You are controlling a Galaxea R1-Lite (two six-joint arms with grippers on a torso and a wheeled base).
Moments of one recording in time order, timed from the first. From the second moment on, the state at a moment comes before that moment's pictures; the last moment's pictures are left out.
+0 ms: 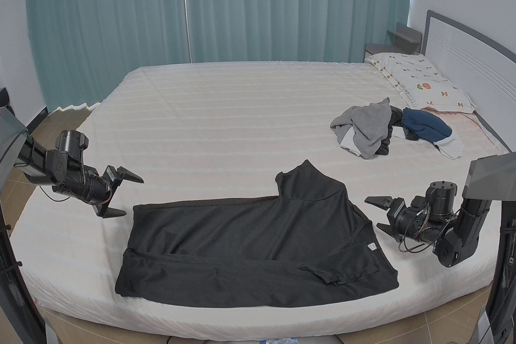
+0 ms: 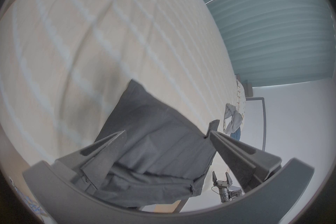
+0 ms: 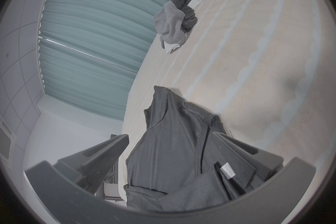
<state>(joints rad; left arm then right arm) 0.17 2.13 -1.19 0.01 -0.56 -0.73 0.09 2.30 -0.51 -1.38 0.38 0.97</state>
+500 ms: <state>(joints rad) 0.13 2.35 -1.25 -0.38 -0.41 -0.62 0.09 2.32 -0.51 -1.37 0.38 0.97</state>
